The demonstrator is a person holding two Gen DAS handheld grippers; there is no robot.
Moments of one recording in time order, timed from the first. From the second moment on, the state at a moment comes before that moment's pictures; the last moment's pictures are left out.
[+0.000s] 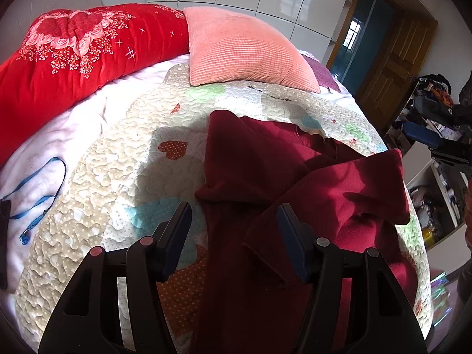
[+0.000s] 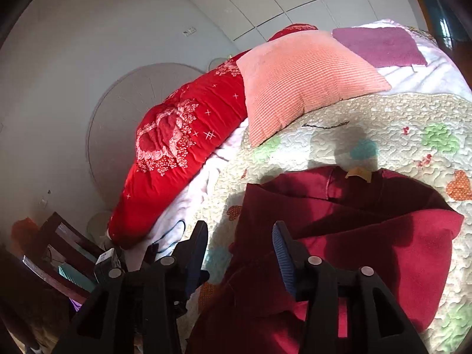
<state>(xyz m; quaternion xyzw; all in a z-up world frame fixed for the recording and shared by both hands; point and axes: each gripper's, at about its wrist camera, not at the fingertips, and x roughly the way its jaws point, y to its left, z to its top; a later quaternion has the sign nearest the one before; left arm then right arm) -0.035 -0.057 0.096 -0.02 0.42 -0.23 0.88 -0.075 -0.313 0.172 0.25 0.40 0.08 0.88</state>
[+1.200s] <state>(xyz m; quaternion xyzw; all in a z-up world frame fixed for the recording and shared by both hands) -0.021 -0.094 0.173 -0.07 0.39 -0.33 0.86 -0.159 -0.404 0.125 0.20 0.37 -0.12 0.90</state>
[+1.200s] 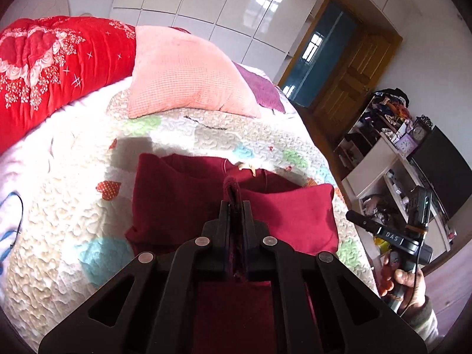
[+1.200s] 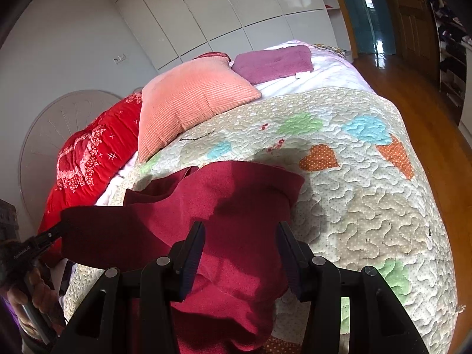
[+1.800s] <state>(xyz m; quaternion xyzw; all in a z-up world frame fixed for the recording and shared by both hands) 0.059 -0.078 0.069 -0.04 0.47 -0.21 0.85 -0.101 -0.458 0.069 0.23 0.44 -0.15 0.86</state>
